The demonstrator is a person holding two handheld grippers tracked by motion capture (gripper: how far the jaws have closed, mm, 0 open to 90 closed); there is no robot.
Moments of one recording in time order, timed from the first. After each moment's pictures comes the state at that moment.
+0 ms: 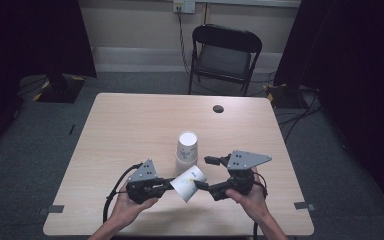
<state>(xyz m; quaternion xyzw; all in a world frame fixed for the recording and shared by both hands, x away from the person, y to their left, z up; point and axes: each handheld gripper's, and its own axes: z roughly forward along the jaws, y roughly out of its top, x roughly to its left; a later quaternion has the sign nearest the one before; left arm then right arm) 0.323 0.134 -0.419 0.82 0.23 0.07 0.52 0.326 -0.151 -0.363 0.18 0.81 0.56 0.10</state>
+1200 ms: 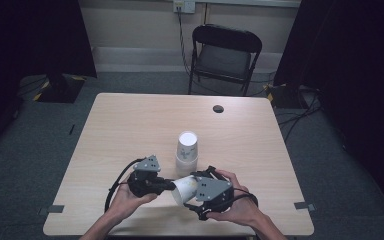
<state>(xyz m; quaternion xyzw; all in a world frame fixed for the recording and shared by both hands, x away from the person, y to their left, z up) 0.343 0.133 -0.417 0.85 0.25 0.00 0.46 0.304 -0.107 -0.394 0.02 0.89 0.39 0.21</state>
